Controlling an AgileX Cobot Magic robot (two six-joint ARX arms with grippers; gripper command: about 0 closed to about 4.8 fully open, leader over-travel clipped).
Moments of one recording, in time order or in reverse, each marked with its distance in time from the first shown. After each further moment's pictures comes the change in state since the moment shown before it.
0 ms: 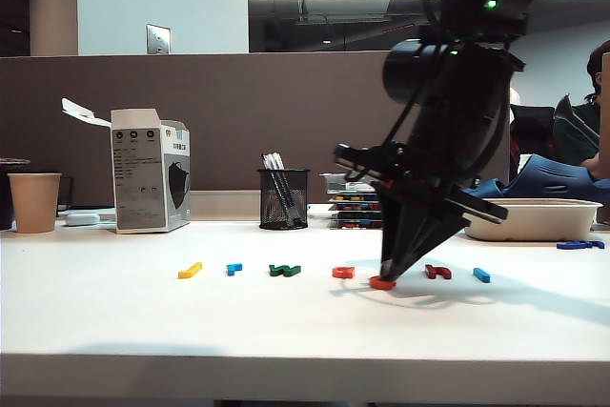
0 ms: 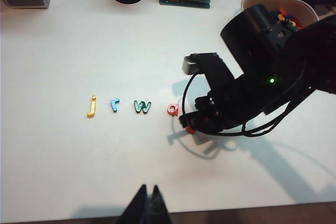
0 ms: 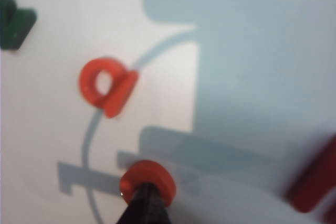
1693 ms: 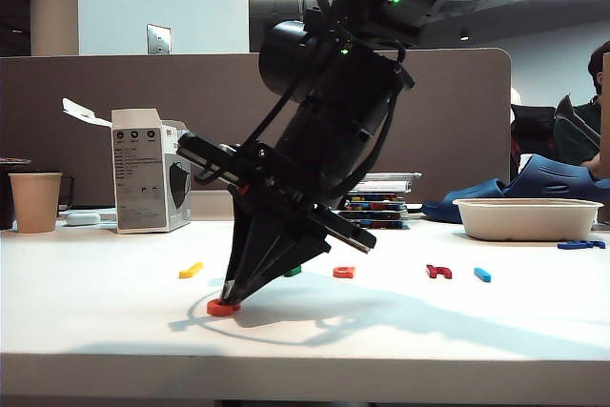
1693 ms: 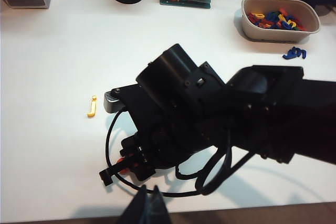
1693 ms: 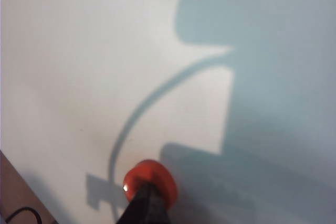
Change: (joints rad) left arm 0.000 0.000 0.000 0.000 0.000 0.000; right arm 0.274 0.055 0.007 0.203 -0.088 0.148
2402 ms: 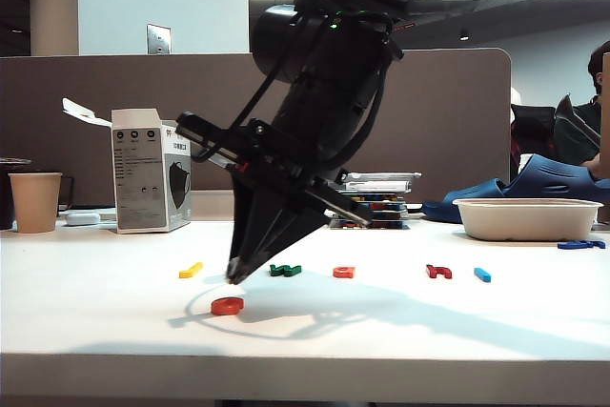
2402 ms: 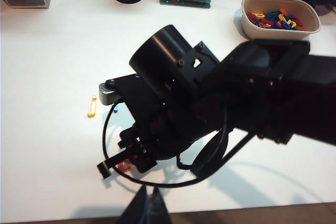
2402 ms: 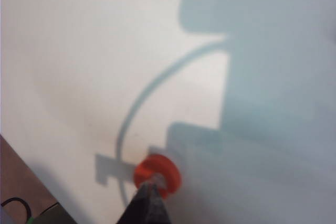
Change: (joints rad) left arm 0.000 0.000 0.000 0.000 0.000 0.000; right arm -0.009 0.009 0.107 -0.140 0.026 -0.053
